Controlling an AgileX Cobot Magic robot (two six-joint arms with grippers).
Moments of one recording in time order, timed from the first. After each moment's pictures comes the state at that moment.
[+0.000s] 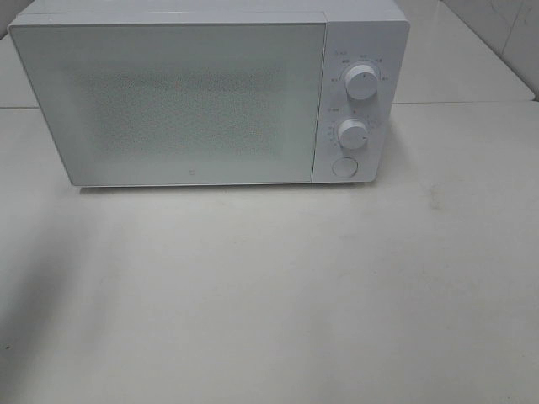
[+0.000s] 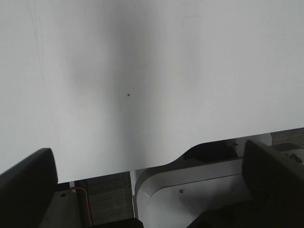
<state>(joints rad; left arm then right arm) -0.06 1.28 -0.98 -0.14 1.20 0.11 0.11 0.00 -0.51 -0.08 1.04 -0.02</state>
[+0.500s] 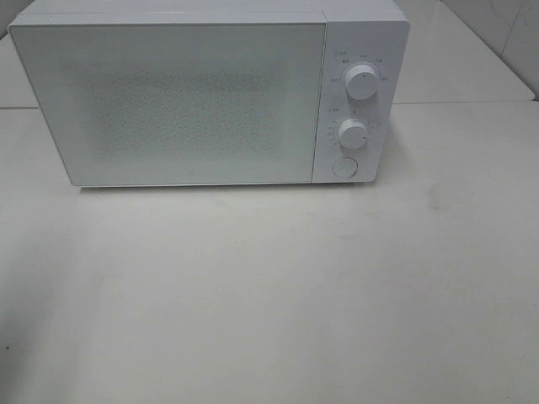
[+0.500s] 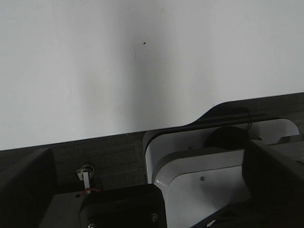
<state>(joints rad) -0.06 0.90 -0.68 -0.07 1.21 0.10 0.11 0.00 -0.51 -0.08 1.04 -0.02</state>
